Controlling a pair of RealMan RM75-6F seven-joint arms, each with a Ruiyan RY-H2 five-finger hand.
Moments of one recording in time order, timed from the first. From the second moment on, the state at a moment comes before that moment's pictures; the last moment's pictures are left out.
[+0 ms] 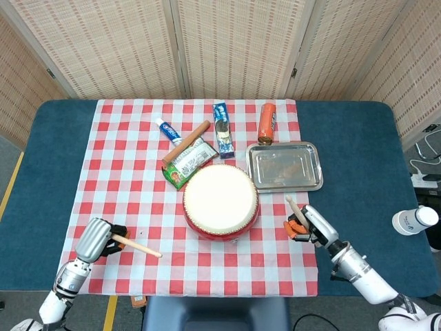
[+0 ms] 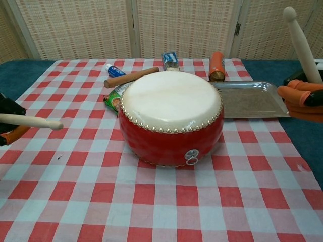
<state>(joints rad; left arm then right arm) -0.36 -1.53 0.01 -1.20 1.68 1.44 -0.37 0.52 -1.21 -0.03 -1.65 -1.56 1.11 1.00</state>
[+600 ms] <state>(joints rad) -0.56 -1.38 -0.16 -1.47 1.56 1.22 -0.05 0.83 -1.07 0.13 -1.69 -1.22 0.64 0.19</state>
